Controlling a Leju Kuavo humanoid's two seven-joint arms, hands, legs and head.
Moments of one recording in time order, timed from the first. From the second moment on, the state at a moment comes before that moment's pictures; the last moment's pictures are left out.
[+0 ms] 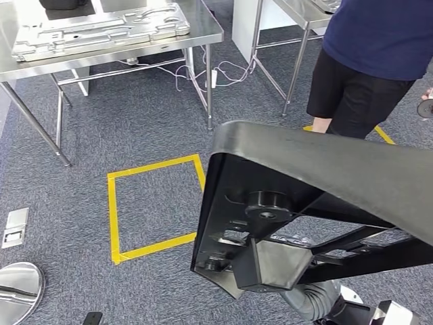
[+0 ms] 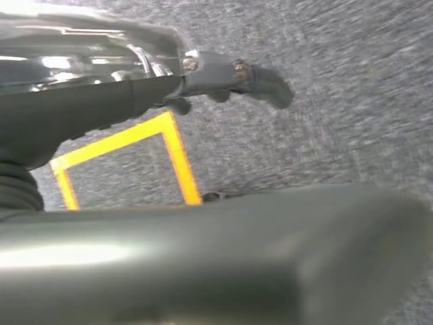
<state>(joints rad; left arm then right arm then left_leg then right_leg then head) -0.11 -0.11 1.13 -0.21 -1.10 0.03 -0.16 0.15 -0.23 0.40 -2.00 -0.10 0.35 -0.61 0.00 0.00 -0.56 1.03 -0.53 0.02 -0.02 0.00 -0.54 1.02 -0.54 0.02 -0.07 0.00</state>
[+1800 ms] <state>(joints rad) -0.11 -0.11 1.13 -0.21 -1.10 0.03 -0.16 0.15 -0.23 0.40 -2.00 -0.10 0.35 -0.61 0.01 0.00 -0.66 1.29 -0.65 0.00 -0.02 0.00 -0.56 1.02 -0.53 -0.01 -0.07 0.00</state>
